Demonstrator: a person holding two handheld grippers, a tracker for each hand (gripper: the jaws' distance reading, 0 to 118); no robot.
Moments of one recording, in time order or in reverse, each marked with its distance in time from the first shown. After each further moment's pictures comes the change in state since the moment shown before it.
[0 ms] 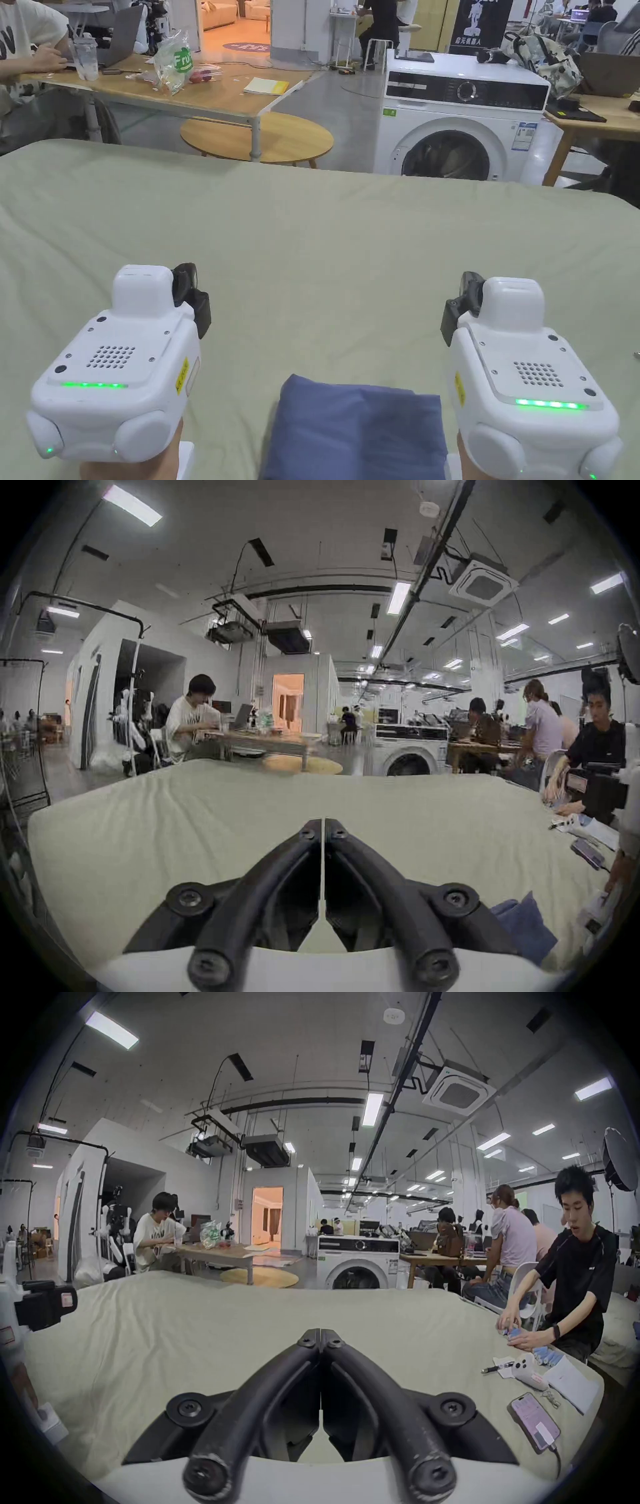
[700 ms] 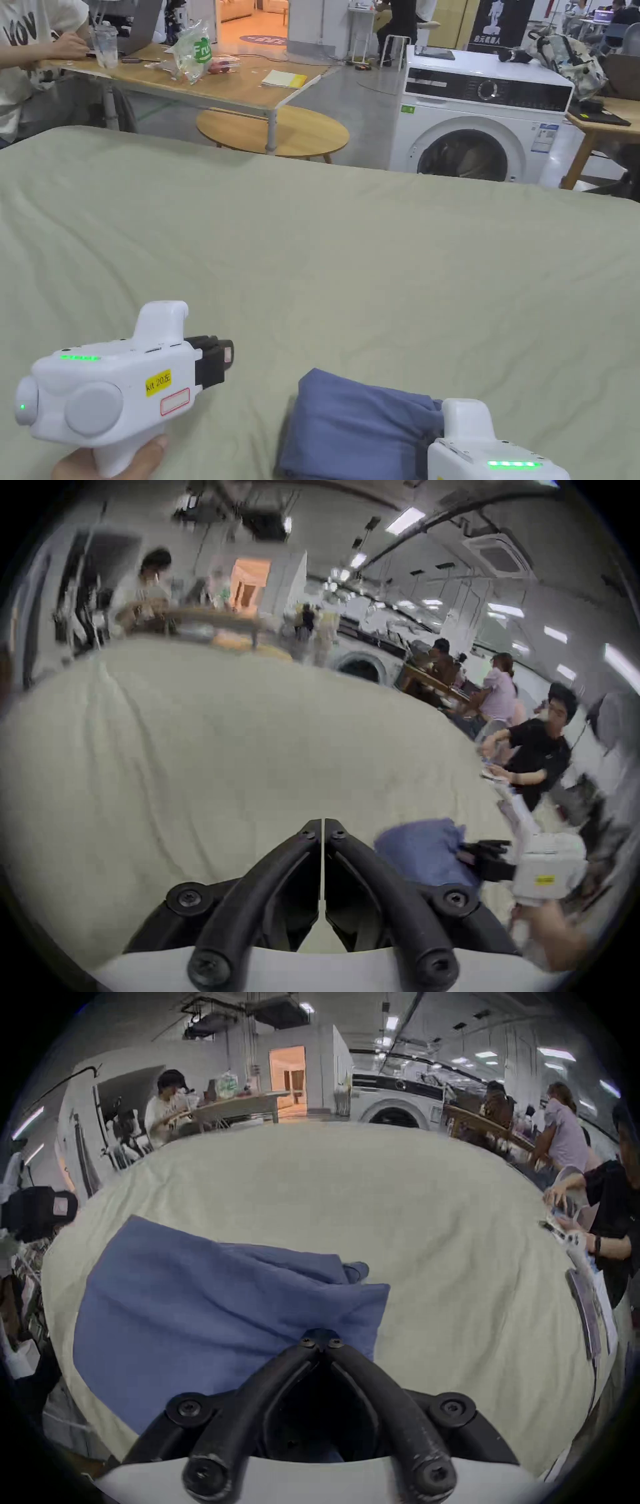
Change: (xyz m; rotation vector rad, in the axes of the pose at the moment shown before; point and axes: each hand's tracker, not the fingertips) left arm -0.042 -0.037 -0.014 -0.604 -0.352 0.261; right arm -0.008 -0.112 -0.009 -0.705 0.138 0.013
